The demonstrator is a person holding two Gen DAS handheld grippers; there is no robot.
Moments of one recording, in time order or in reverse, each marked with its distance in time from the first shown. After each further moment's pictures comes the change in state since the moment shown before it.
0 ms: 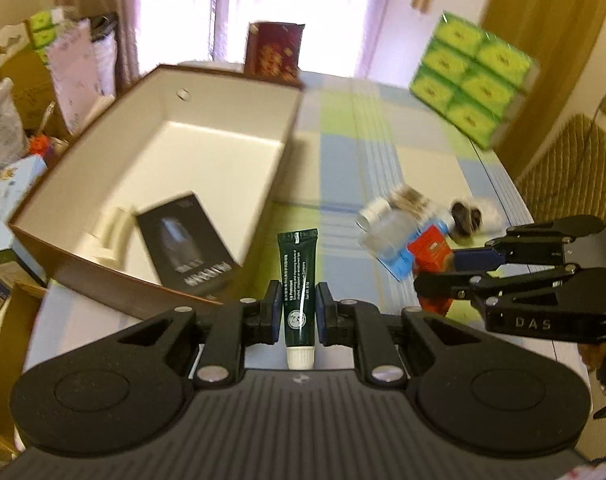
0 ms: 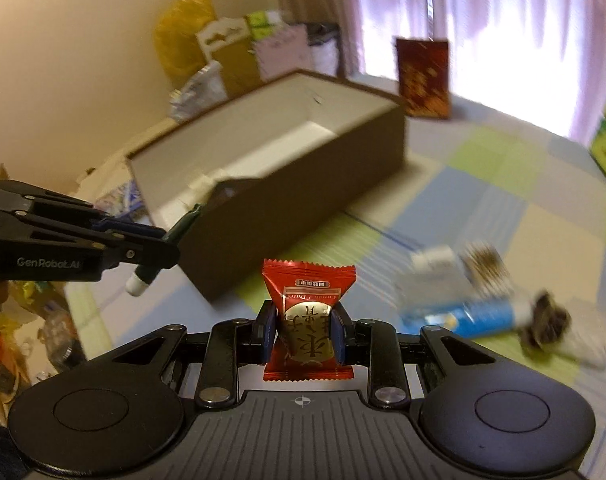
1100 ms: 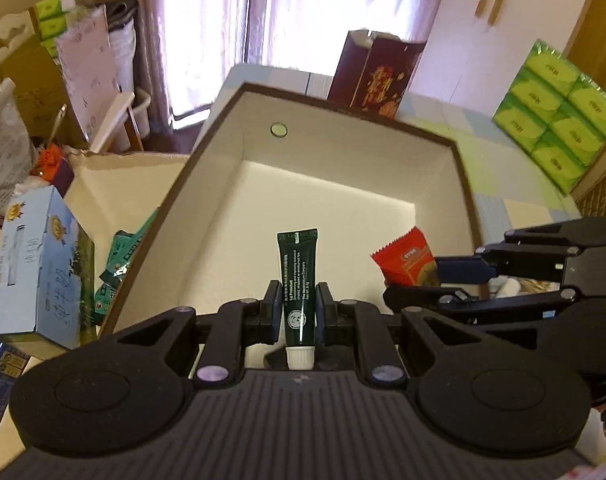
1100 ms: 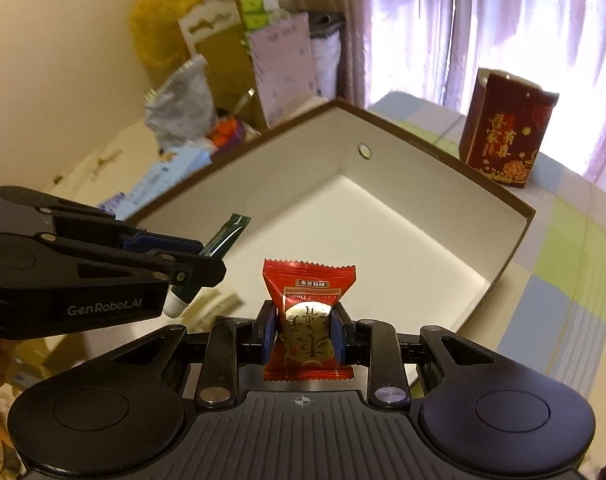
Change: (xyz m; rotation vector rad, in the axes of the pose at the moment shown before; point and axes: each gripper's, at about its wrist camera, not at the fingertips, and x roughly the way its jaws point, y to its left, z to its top) left arm 0.115 0.150 0.112 -0.005 0.067 0.018; right arm 0.187 0.029 0.158 0.000 0.094 -0.107
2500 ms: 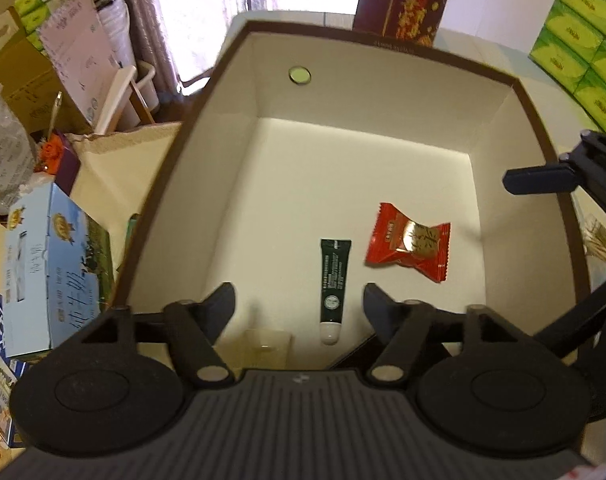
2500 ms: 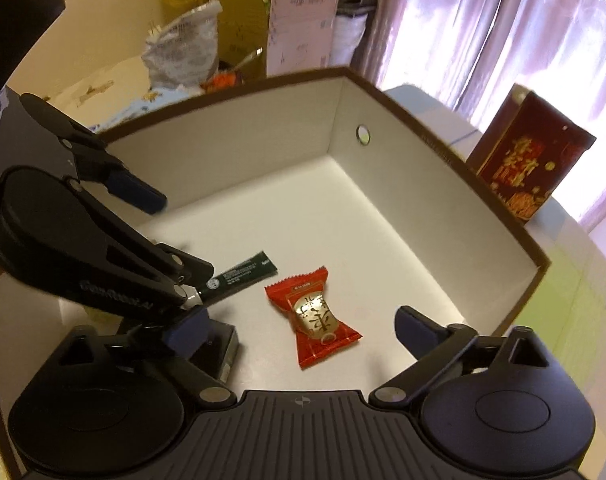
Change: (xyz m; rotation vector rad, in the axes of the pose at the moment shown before) left arm 0.058 0.012 0.009 0.084 0.142 0.094; right arm 0.035 -0.004 -0.007 -0.219 0.025 -0.066
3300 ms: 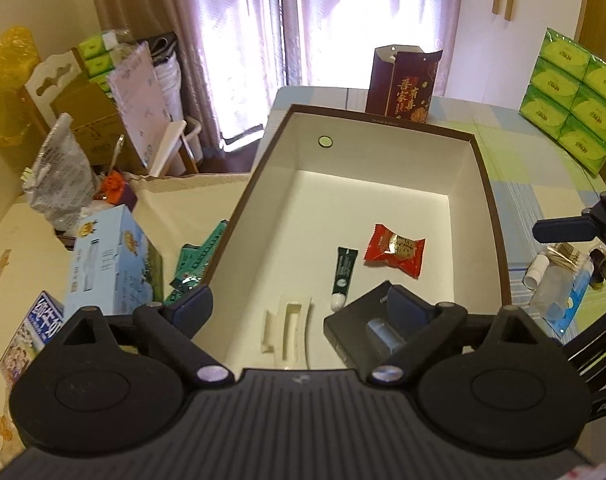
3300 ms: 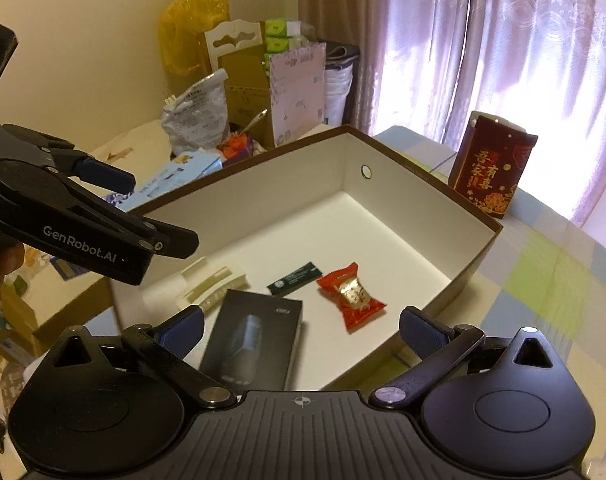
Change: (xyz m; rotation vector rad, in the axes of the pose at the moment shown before) left arm -0.129 -0.012 -0.060 -0.043 -0.205 0.108; right arm -0.109 0.039 -0.042 0.105 -0.149 0.037
